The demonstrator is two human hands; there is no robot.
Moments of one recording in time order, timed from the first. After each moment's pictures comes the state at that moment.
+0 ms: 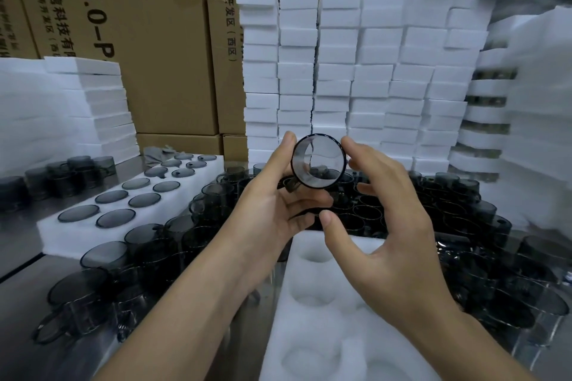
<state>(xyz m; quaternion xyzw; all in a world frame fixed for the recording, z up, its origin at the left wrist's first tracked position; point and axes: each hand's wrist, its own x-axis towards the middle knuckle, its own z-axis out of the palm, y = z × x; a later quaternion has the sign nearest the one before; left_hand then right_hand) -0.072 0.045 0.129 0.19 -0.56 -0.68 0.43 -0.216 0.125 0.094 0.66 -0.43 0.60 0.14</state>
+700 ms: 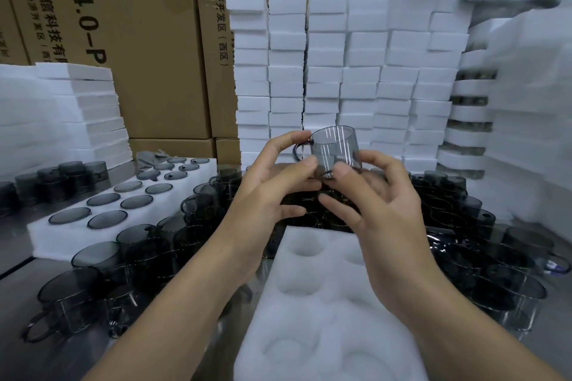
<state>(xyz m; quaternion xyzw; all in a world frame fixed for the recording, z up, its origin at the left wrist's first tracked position) -0.075 0.046 0.124 0.15 -0.69 -0.53 0.47 -0.214 0.122 0.104 0.44 -0.34 0.79 -0.26</state>
